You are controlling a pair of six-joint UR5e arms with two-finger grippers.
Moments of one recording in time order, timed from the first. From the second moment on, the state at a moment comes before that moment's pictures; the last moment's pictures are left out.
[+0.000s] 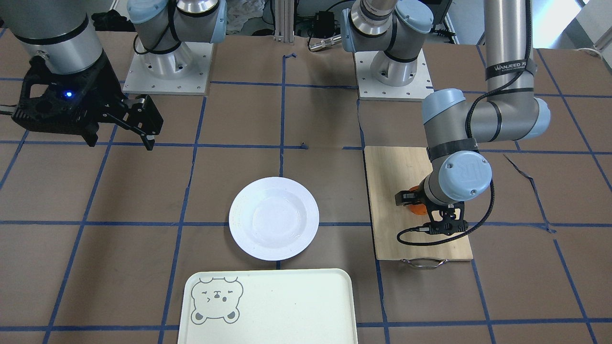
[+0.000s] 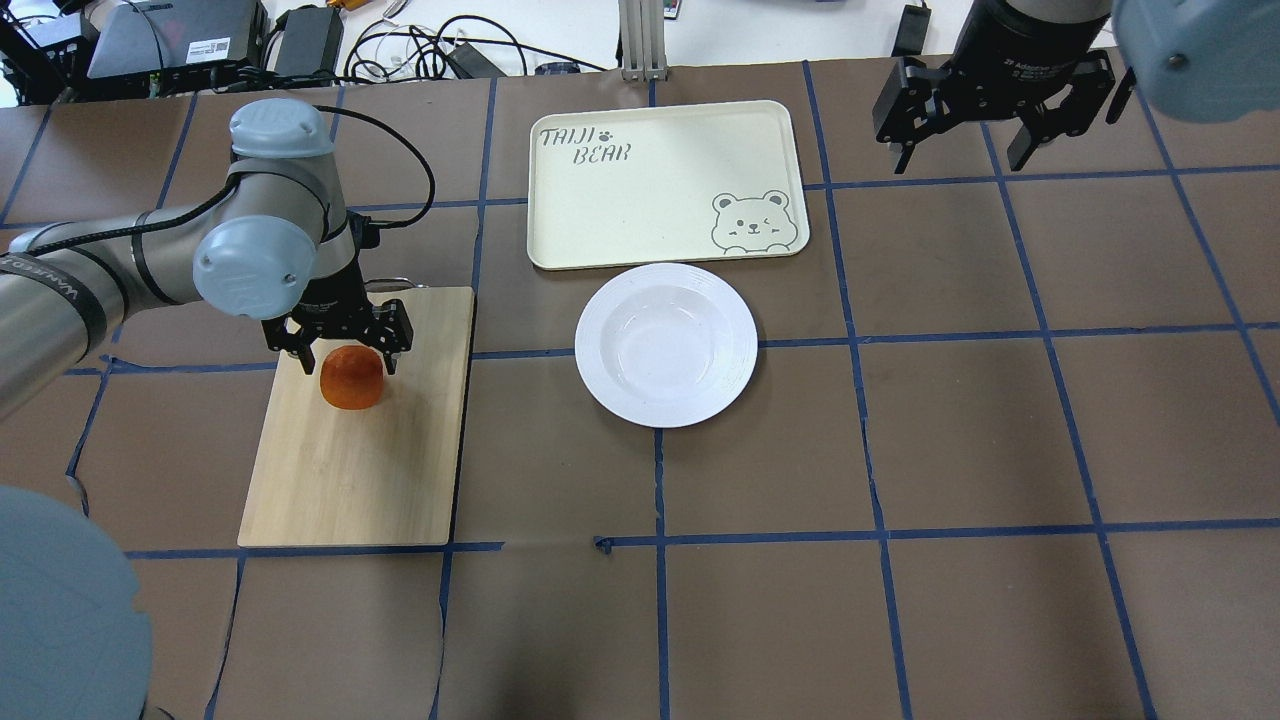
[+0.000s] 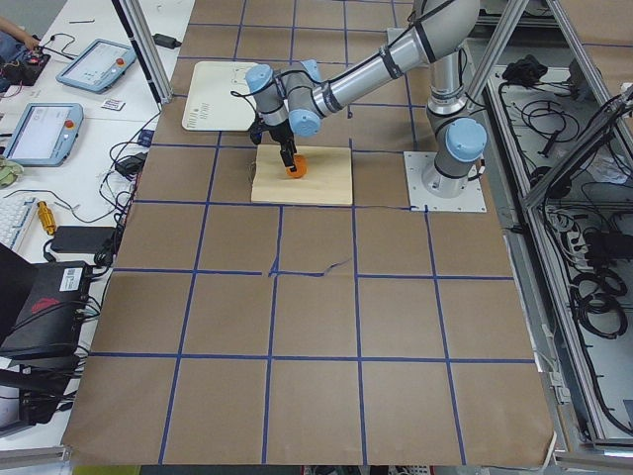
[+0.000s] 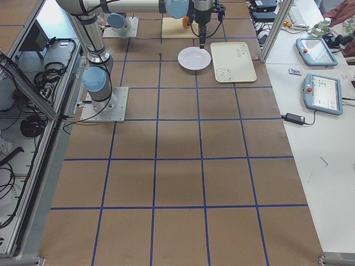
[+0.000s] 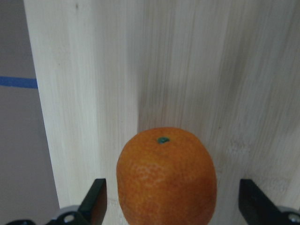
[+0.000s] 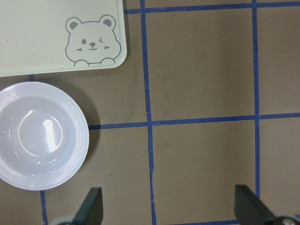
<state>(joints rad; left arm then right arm) -1.45 -1.96 -1.79 -1.26 1.80 0.02 1.56 -1.50 1.48 -1.64 -1.60 0.03</state>
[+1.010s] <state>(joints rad) -1.62 -1.94 -1.70 -1.21 1.70 -0.05 1.56 -1.50 1.48 -1.64 -1.60 0.03</state>
